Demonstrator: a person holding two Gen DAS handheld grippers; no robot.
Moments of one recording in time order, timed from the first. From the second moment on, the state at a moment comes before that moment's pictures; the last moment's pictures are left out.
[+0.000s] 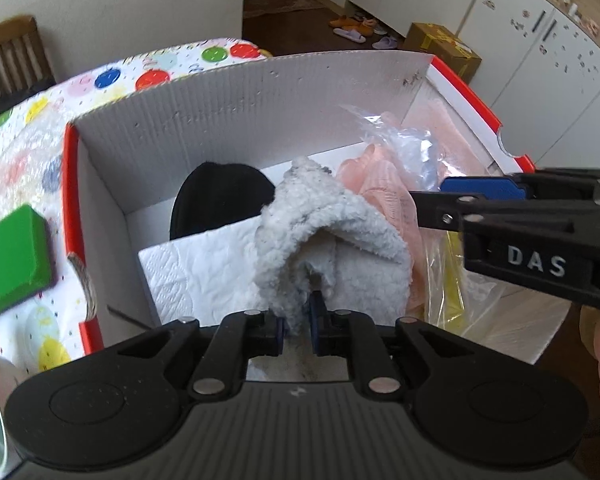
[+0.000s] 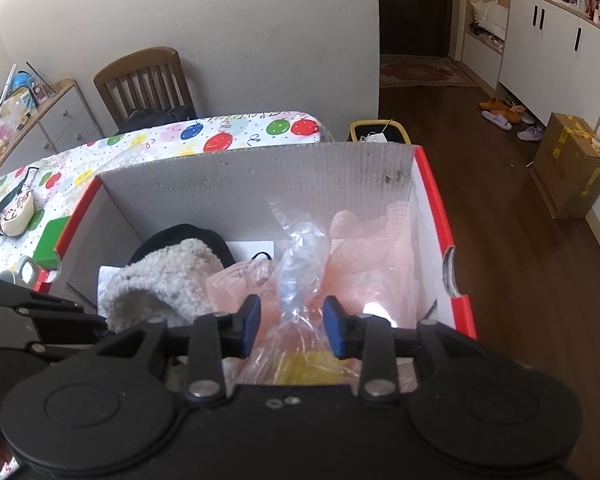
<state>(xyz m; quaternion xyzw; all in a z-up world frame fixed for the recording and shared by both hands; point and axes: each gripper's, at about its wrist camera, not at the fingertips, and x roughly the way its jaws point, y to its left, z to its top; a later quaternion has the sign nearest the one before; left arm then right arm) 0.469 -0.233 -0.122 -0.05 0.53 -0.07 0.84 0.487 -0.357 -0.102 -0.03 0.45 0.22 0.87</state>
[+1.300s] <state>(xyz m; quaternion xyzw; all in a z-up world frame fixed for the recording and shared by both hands) 0.322 -0.183 -0.002 -0.08 0.36 -0.06 0.93 0.376 -0.359 0.002 -0.01 0.35 0.32 0.88</state>
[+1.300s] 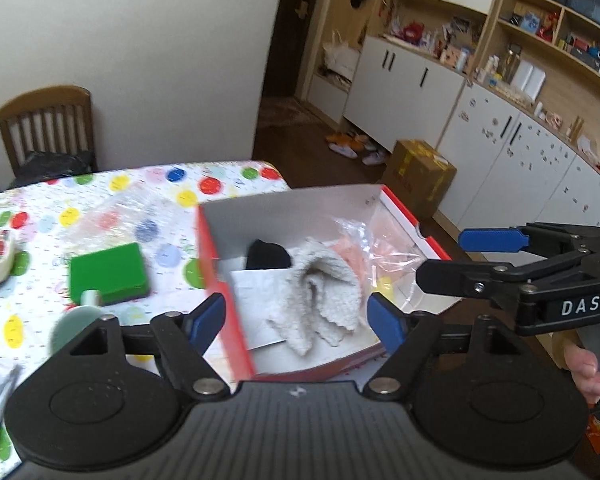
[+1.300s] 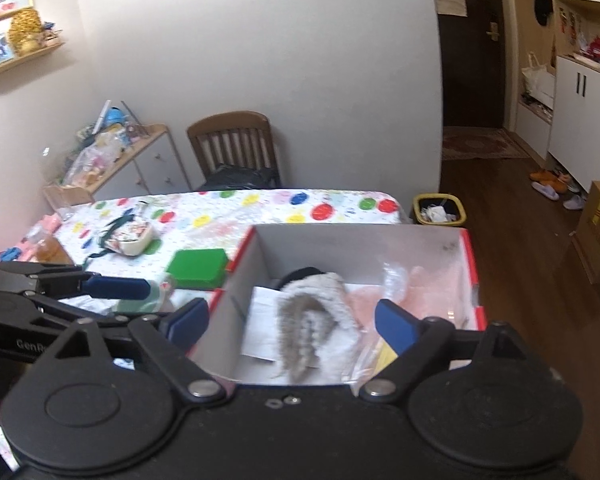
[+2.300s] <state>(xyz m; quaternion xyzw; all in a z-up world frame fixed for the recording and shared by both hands) 0.209 0.026 -0.008 -0.13 0.31 0.03 0.94 0.332 -0.181 0.014 -0.04 0.35 0.35 0.87</state>
